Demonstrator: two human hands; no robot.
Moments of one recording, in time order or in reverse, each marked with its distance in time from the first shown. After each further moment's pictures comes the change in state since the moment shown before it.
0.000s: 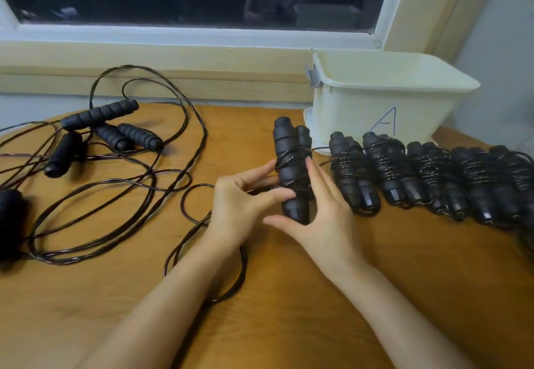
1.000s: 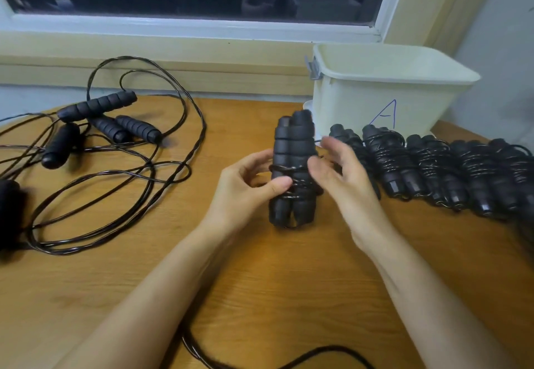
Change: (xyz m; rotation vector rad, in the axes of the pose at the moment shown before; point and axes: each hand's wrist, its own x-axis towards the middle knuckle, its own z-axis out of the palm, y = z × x) left_hand 0.000 0.002 -0.004 -0.055 -0.063 -0.155; right_hand 0.022 0.003 -0.030 0.541 -0.097 0.295
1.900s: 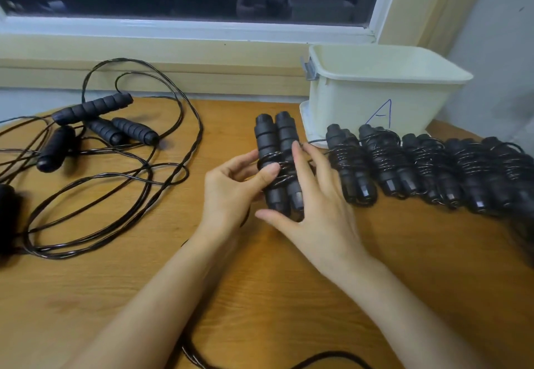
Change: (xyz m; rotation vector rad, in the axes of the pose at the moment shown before) left_hand -0.003 0.001 0.001 -0.159 0.182 -0.041; right_hand -0.029 -0.001 0.032 -0.839 0.057 -0.340
